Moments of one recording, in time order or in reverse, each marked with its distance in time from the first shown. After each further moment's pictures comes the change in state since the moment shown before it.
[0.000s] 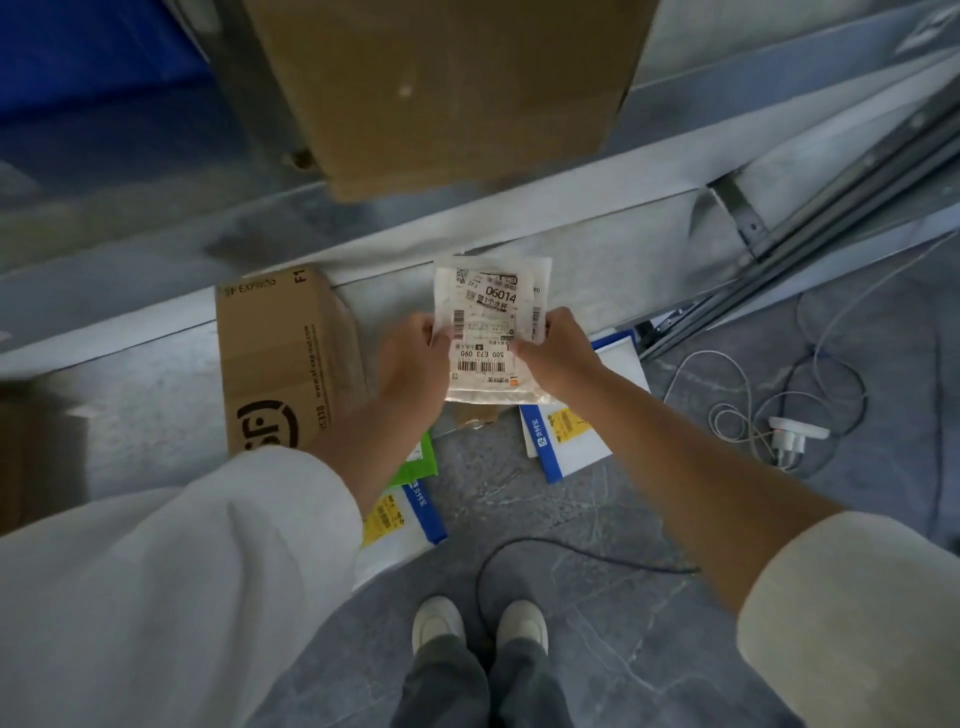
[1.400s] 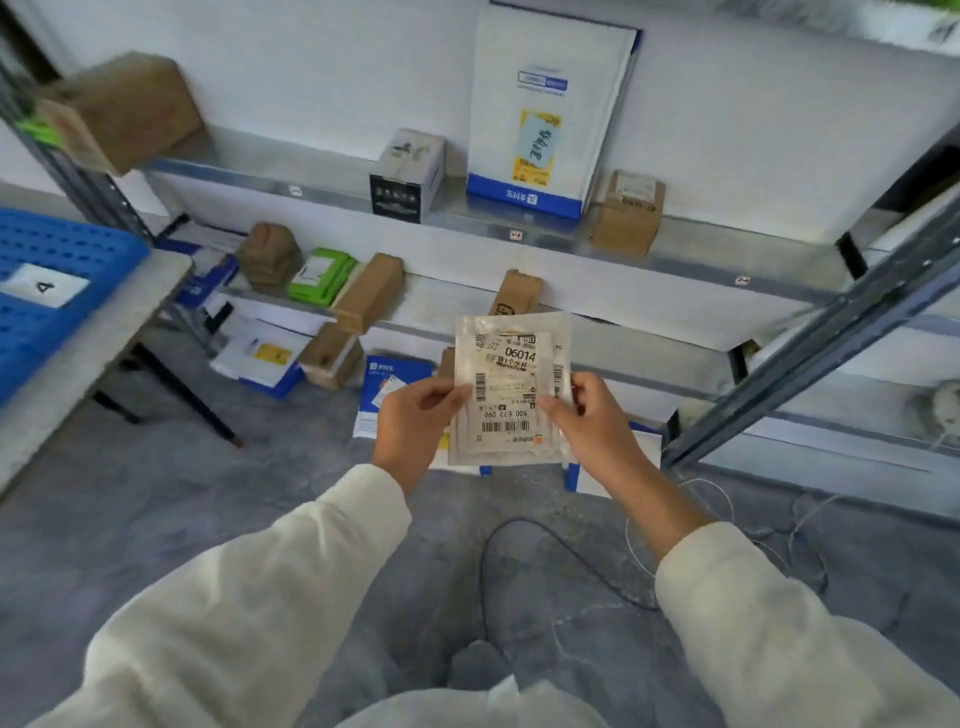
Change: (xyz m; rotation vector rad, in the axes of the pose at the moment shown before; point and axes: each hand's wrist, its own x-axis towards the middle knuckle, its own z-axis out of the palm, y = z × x) left_hand -0.628 0.061 -0.191 -0.647 0.444 -0.043; right_hand -0.593 0.021 -0.115 -0.124 -0.306 -0.607
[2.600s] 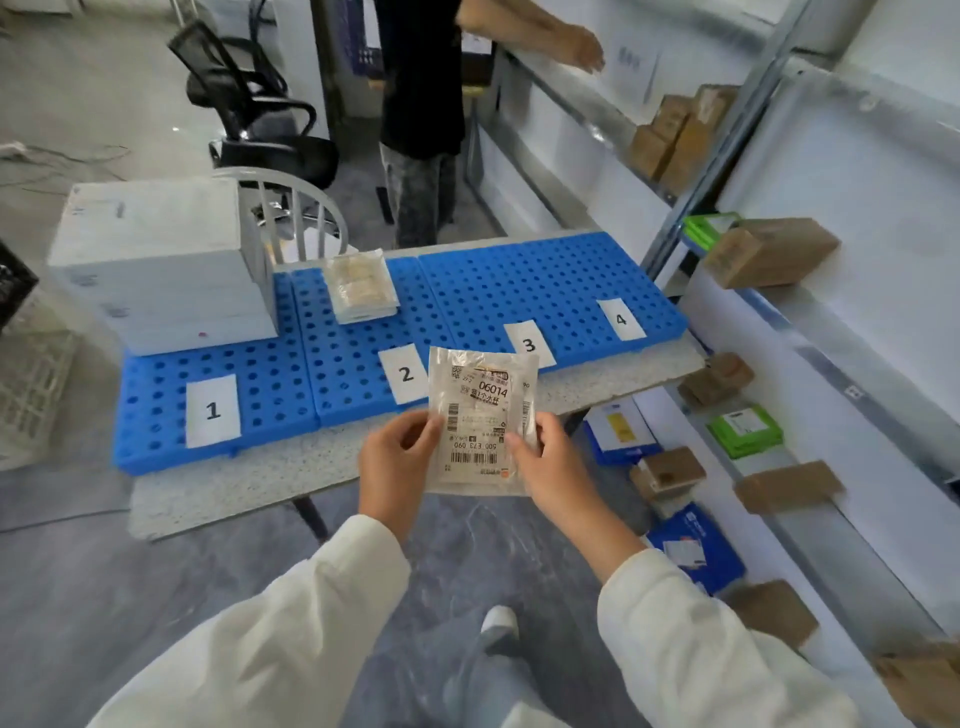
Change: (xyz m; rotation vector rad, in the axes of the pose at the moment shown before) left_hand -0.237 -0.046 -0.516 -0.201 1.144 -0.041; right_hand -0.183 -0.254 0.535 -0.289 -0.857 -0.523
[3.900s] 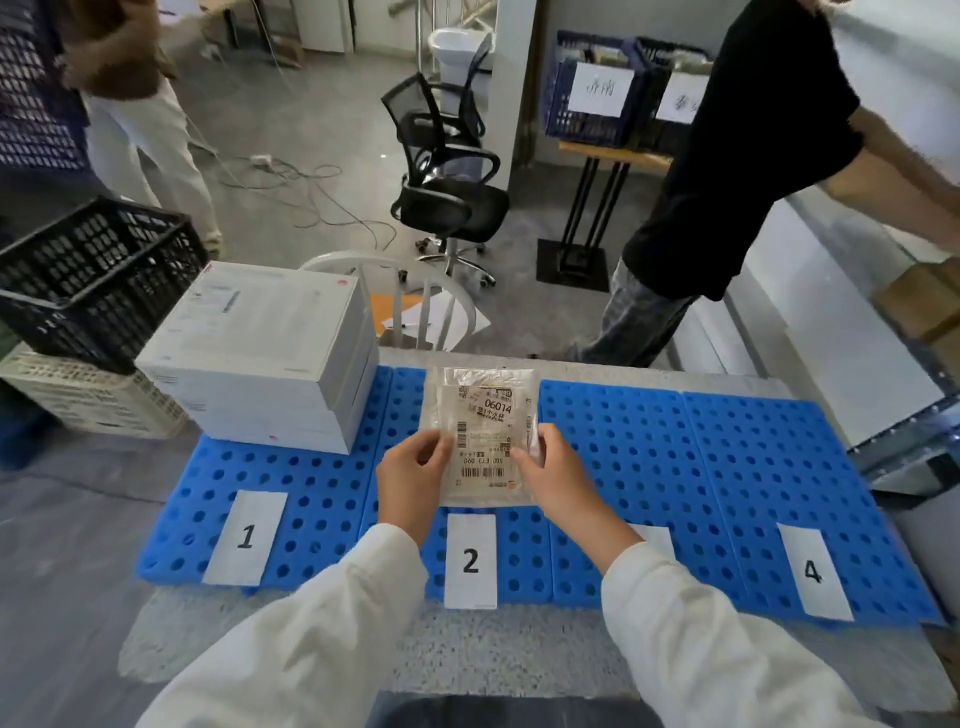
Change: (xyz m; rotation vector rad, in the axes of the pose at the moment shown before) left_hand 0.318 0.014 -0.006 -0.002 0.394 -0.056; right_hand 0.359 -0.124 0.083 -0.191 -0.372 -0.253
